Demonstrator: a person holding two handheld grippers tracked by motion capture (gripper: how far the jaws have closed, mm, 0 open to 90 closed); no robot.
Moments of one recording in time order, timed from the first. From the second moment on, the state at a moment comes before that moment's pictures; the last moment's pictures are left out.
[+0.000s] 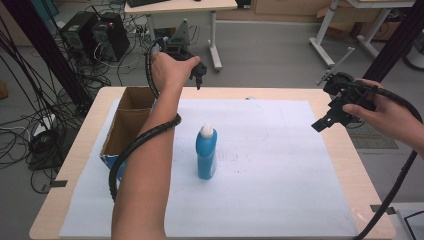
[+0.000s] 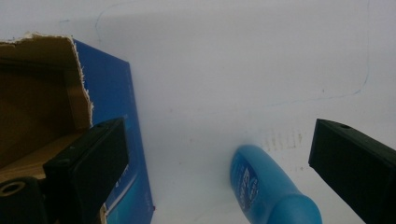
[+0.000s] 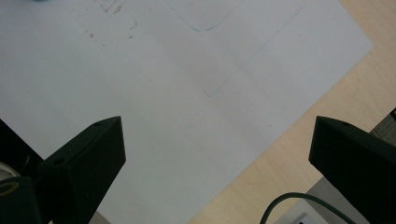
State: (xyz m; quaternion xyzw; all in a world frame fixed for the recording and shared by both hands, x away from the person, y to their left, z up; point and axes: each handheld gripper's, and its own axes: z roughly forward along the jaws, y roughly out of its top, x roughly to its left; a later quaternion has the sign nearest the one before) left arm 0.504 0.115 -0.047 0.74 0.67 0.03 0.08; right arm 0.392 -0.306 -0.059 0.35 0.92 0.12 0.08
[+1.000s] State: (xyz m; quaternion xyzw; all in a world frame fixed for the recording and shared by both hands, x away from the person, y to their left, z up) left arm 0.446 0.097 -0.016 0.75 0.66 0.04 0.10; right arm 0.360 -0.299 -0.044 0.35 0.92 0.12 0.10
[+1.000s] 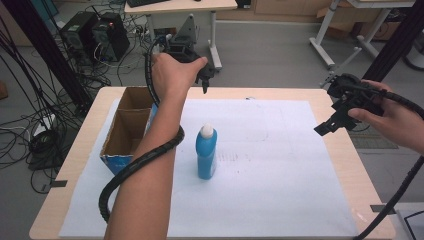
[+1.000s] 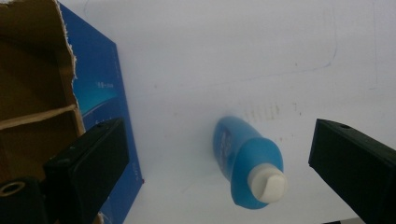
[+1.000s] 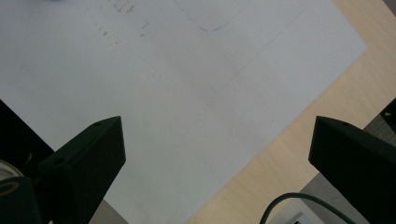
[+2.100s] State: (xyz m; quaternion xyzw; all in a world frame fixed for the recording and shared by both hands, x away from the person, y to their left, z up) left arm 0.410 0.054 -0.027 0.77 0.63 0.03 0.09; right arm 0.311 -0.310 -0.037 0.35 0.92 0.12 0.11
